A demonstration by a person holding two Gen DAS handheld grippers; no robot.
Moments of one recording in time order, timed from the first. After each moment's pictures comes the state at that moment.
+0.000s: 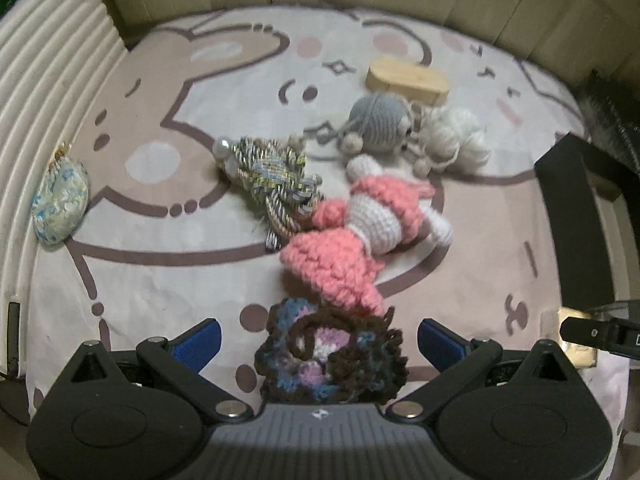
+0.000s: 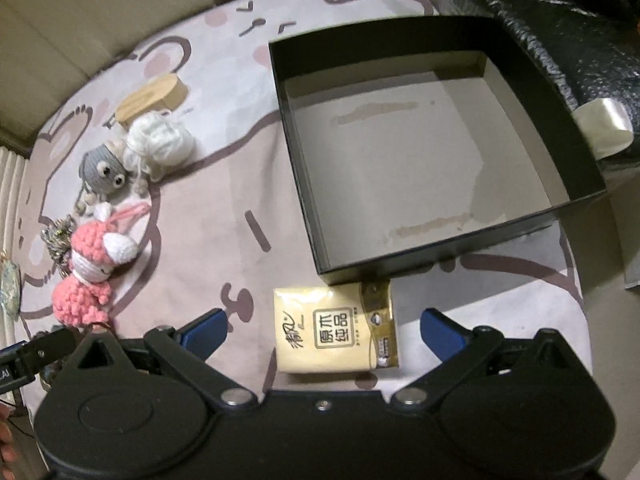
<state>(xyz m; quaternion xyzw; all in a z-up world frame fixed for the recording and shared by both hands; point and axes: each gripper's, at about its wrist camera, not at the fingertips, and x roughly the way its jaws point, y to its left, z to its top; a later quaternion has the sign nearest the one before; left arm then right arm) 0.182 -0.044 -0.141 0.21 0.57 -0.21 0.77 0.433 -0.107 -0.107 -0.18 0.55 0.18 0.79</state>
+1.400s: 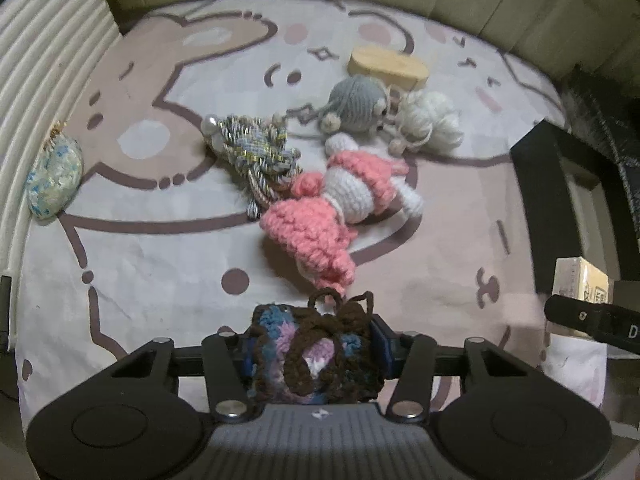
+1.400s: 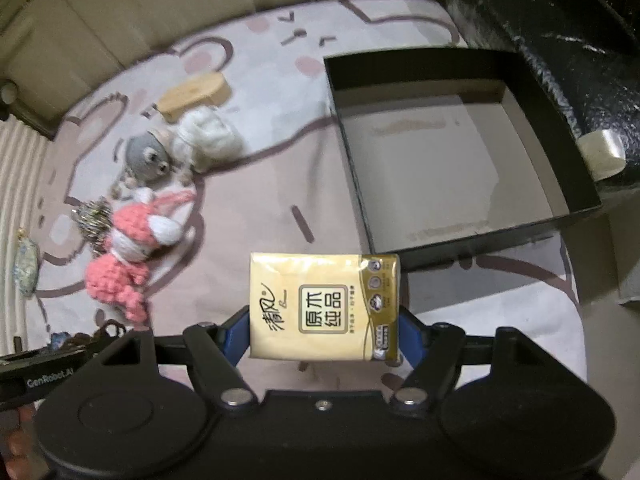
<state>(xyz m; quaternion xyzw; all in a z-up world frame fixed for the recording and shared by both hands) 0.166 -0.043 -0.122 0.24 0.55 -0.28 0.75 0.394 -0.091 -0.076 -0.18 0.53 0.19 0.81</state>
